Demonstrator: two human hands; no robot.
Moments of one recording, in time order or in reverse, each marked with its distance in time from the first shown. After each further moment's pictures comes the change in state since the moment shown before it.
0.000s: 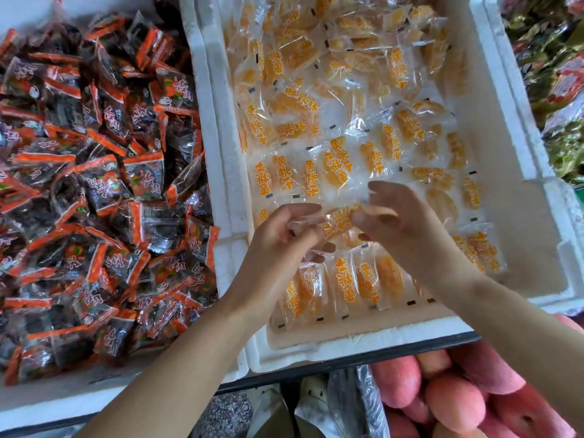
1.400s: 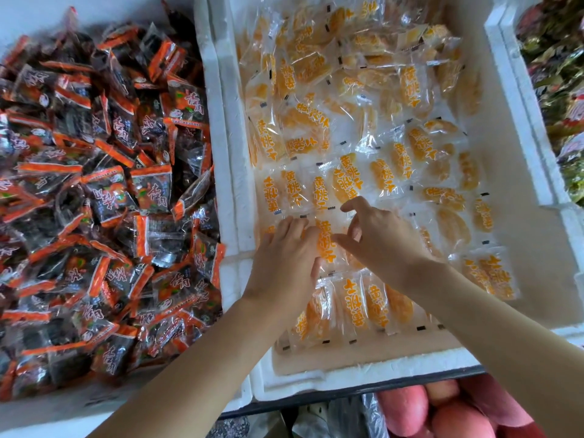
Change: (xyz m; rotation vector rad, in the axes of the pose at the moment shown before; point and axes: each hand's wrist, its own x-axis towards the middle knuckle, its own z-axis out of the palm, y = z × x) left_hand 0.038 -0.030 -0.011 1.368 0.021 0.458; right_hand 0.054 0.020 0.022 -0.908 -0.100 -0.151
